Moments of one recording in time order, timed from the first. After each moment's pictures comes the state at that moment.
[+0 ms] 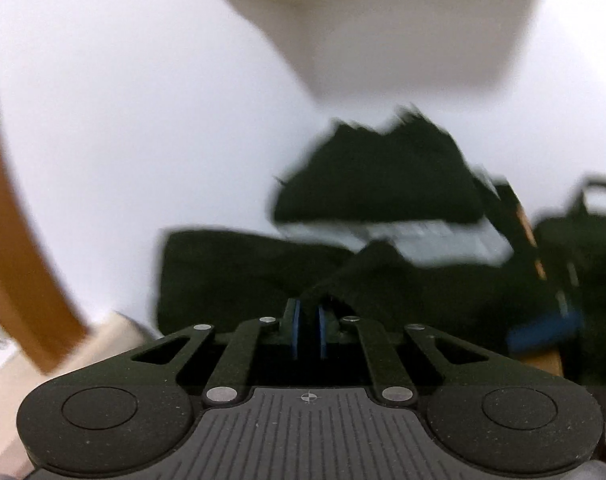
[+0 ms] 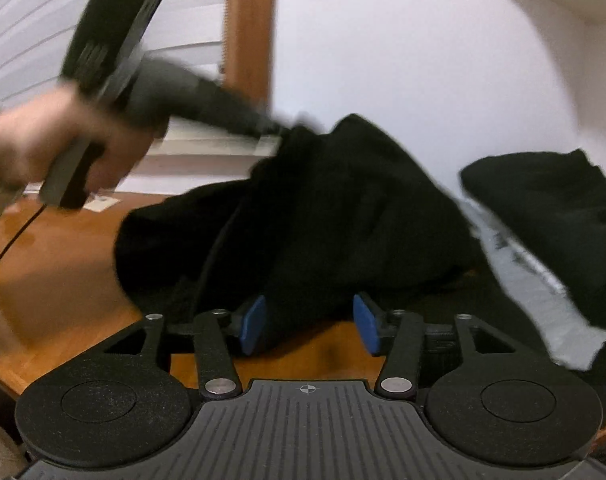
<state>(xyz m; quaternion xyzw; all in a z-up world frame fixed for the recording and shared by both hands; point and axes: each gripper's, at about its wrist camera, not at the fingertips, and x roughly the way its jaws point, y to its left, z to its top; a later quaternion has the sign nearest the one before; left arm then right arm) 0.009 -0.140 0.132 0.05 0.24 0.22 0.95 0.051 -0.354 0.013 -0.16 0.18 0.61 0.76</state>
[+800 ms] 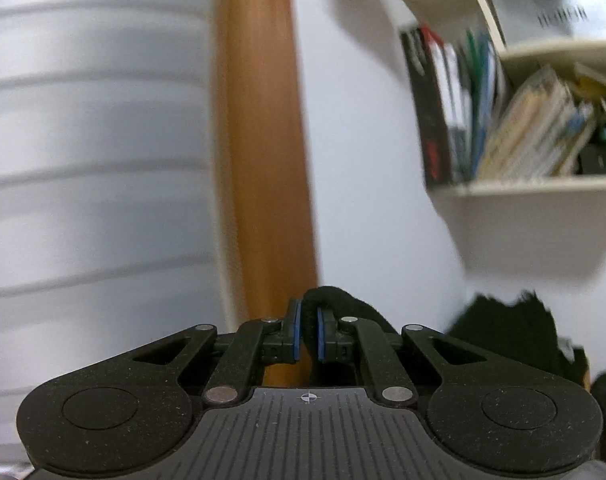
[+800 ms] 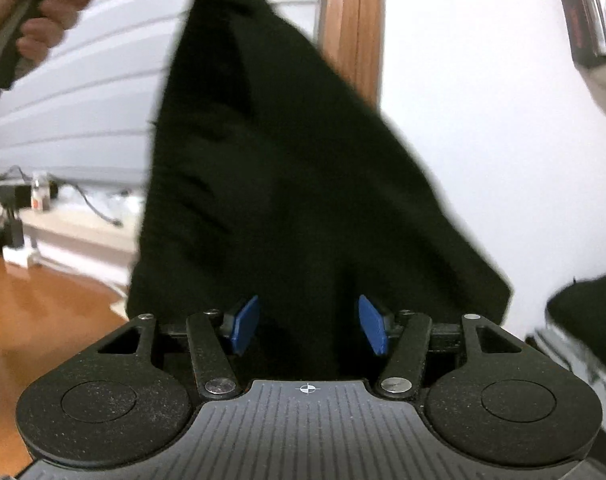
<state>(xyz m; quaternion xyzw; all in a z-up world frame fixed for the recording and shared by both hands) -0.245 -0.091 0.325 0.03 0.05 0.38 0.92 -0.032 -0.233 0.050 -0.09 0.05 0.65 0.76</state>
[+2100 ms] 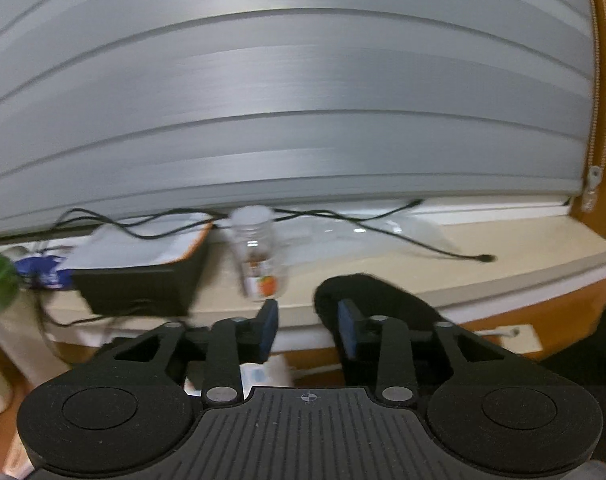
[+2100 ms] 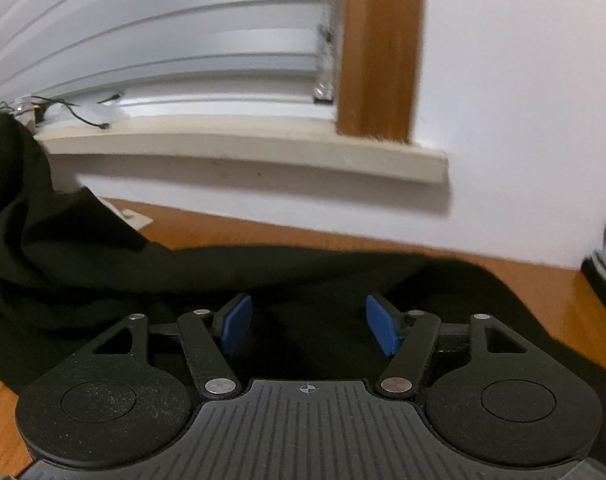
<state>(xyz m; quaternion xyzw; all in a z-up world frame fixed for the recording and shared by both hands) -0.618 -0.036 0.185 -0.15 0.21 0.61 0.75 -0.028 -0.148 -0.022 -0.18 0.17 0.64 0.73</state>
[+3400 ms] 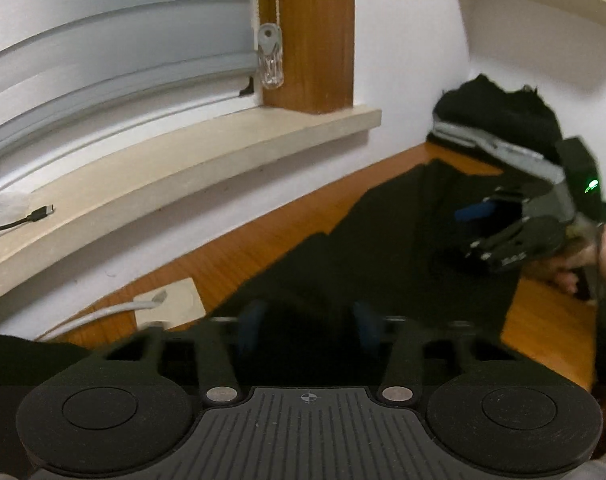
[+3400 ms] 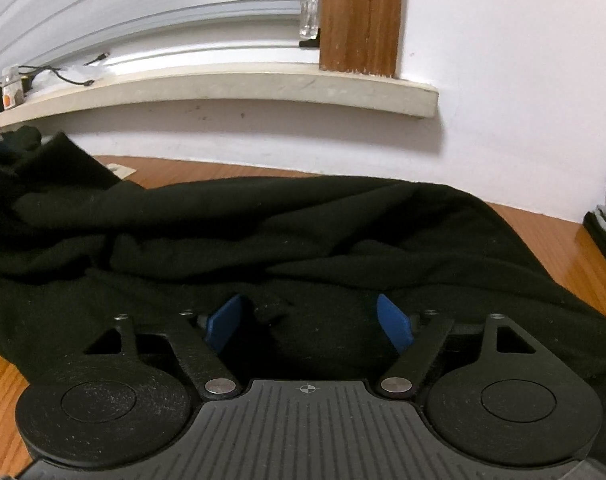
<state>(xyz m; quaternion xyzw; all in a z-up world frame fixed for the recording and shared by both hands) -0.317 -0.086 0.072 -0.09 0.30 0.33 0.89 -0.018 -0.152 -0.042 -0.21 0.21 0.63 0.72</state>
